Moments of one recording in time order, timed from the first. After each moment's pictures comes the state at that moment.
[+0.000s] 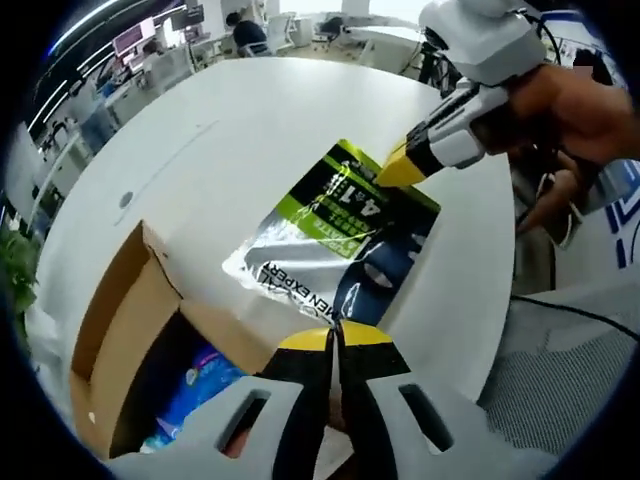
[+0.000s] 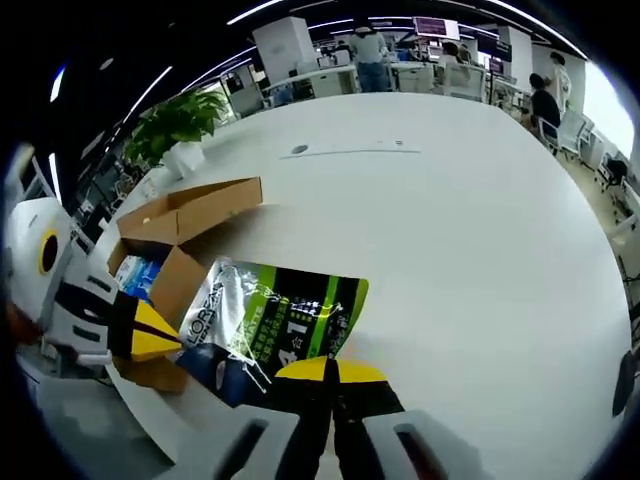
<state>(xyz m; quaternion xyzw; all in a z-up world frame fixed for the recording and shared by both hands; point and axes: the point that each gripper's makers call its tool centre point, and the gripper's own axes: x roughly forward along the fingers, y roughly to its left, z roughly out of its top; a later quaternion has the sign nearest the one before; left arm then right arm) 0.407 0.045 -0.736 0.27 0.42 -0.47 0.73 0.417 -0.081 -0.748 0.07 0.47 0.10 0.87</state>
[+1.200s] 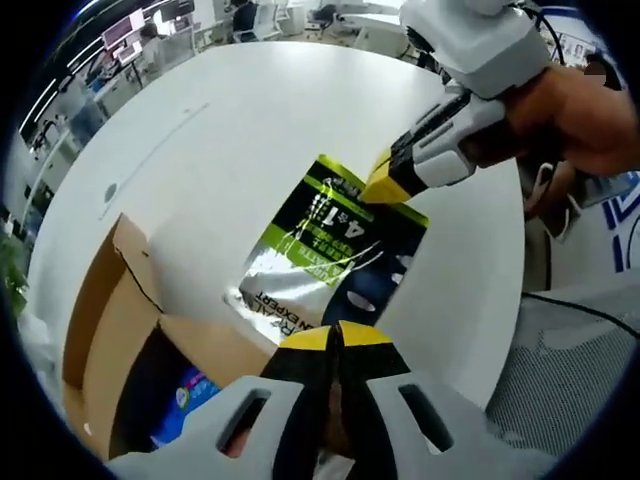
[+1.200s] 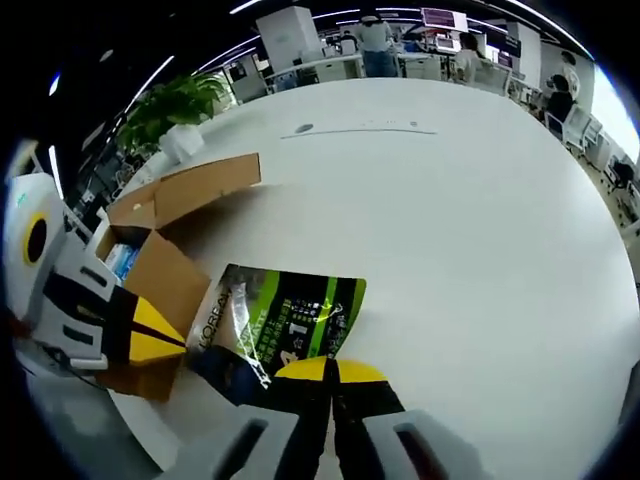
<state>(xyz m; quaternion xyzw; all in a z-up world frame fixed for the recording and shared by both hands) 0.416 0.042 -0.755 0.26 0.44 -0.47 0.72 0.429 -0.064 -0.776 0.06 0.49 0.11 0.86</state>
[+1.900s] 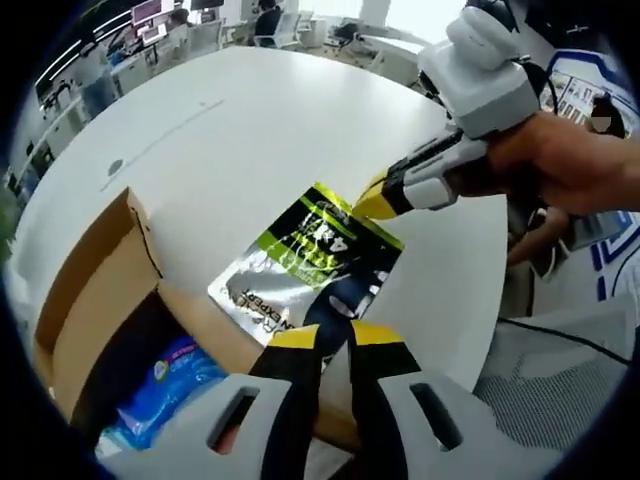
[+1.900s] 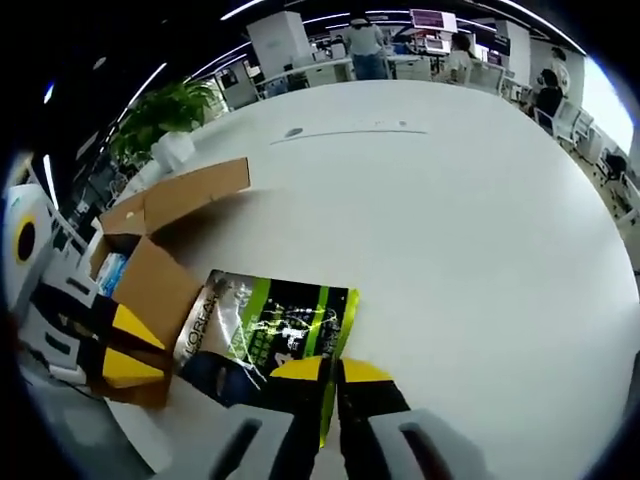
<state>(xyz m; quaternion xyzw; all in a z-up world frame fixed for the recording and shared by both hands) 0.408 0.045 -0.742 0.18 0.45 -0.47 0.74 0.436 -0.070 -0.778 0.08 0.47 0.09 0.87</state>
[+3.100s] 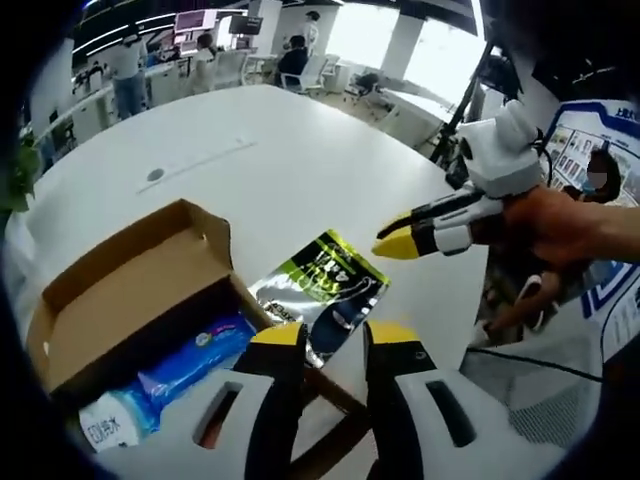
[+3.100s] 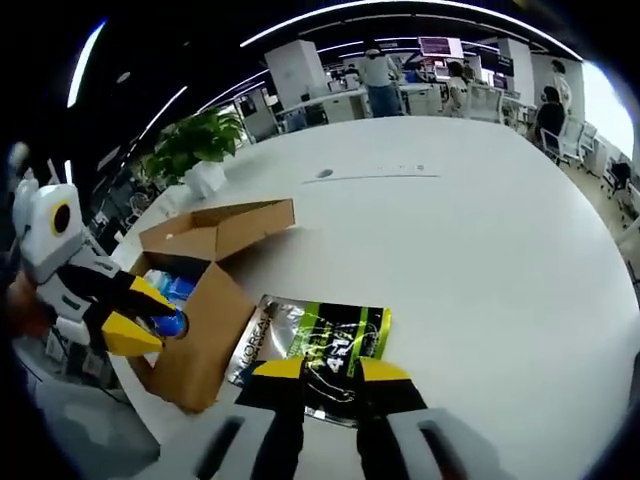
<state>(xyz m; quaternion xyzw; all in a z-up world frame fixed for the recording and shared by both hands) 0.413 0.080 -0.676 0.07 0.39 -0.46 0.80 0.415 -0.044 -0.720 0.10 0.41 0.13 0.90</state>
